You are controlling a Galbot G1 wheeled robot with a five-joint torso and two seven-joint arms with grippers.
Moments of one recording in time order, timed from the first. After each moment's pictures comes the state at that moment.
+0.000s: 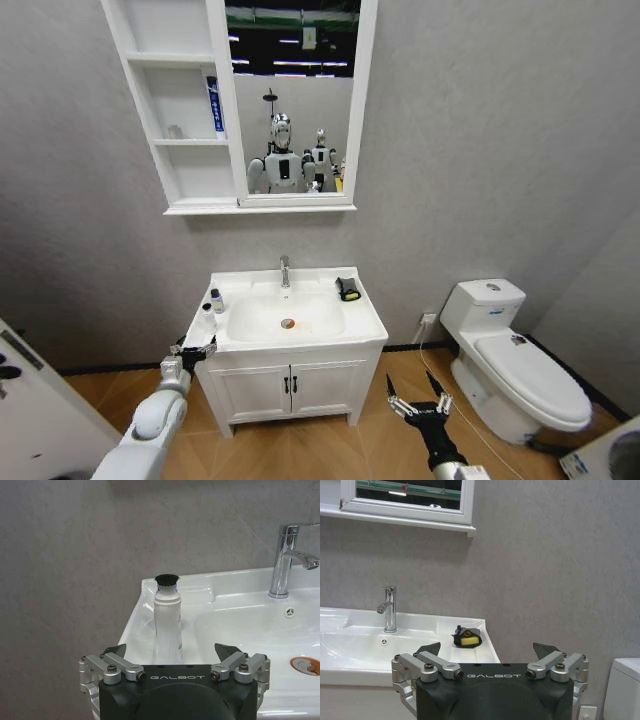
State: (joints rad) left arm 1.15 -1.14 -0.51 -1.59 -0.36 0.20 -0.13; right arm -1.91 1.34 0.55 2.17 0.10 0.19 0.14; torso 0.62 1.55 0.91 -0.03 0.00
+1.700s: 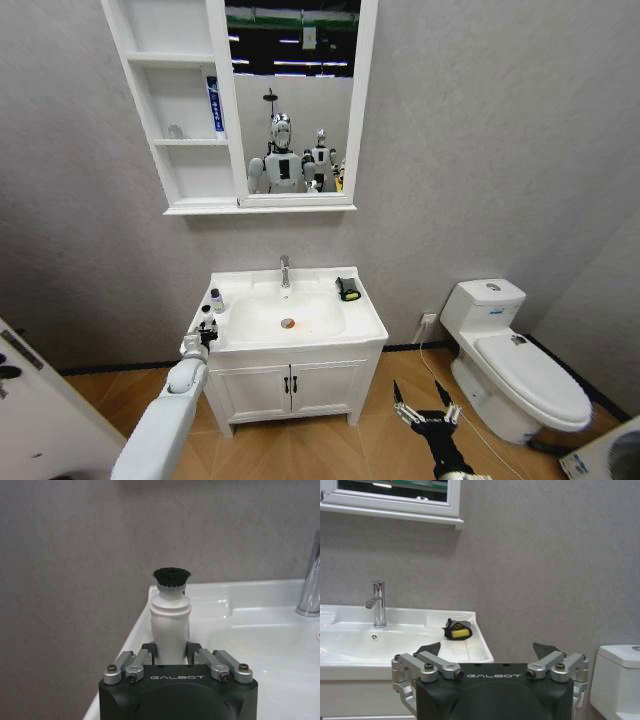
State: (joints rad) left arm 0.95 -1.17 -0.45 -1.40 -0.37 0.18 -0.18; right arm -1.94 1.36 0.56 2.18 0.11 0.19 0.16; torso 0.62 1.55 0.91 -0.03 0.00
